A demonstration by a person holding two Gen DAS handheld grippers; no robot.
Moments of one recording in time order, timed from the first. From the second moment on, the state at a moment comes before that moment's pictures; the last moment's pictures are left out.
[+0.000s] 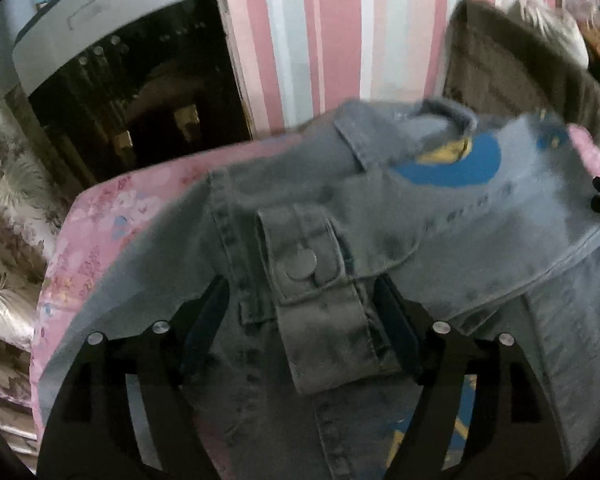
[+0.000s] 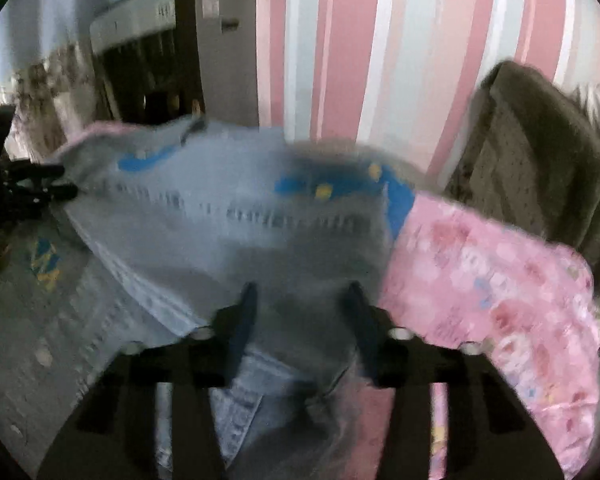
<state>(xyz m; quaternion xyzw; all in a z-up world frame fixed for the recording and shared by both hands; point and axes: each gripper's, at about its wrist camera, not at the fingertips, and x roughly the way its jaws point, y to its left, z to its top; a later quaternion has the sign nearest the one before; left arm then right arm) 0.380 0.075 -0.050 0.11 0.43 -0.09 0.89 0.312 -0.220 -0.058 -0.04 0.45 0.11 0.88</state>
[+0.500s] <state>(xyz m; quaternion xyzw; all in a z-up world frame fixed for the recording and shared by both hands) 0.295 0.133 0.013 0.08 0.36 -0.04 0.93 0.234 -0.229 0.015 0.00 0.33 0.07 0.94</state>
